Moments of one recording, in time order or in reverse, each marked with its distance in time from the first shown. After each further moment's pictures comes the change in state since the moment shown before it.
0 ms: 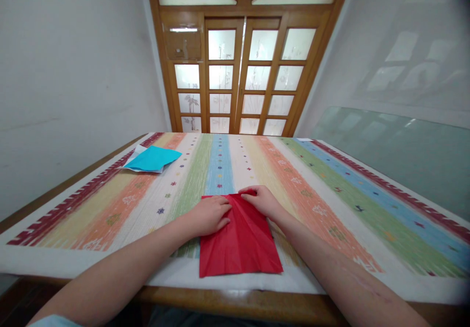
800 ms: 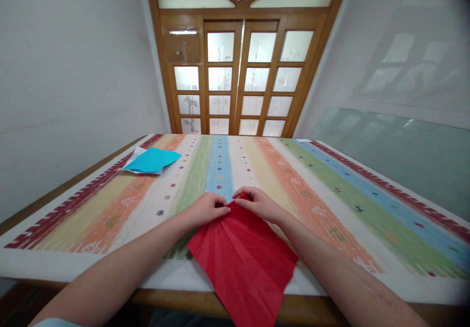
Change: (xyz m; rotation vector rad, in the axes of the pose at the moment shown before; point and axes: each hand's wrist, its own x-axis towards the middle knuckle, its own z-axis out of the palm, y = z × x) left_hand 0.010 -0.017 -0.005 -0.619 0.050 -0.292; right_hand -0.018 -0.042 -0.009 0.084 -0.231 -0.133
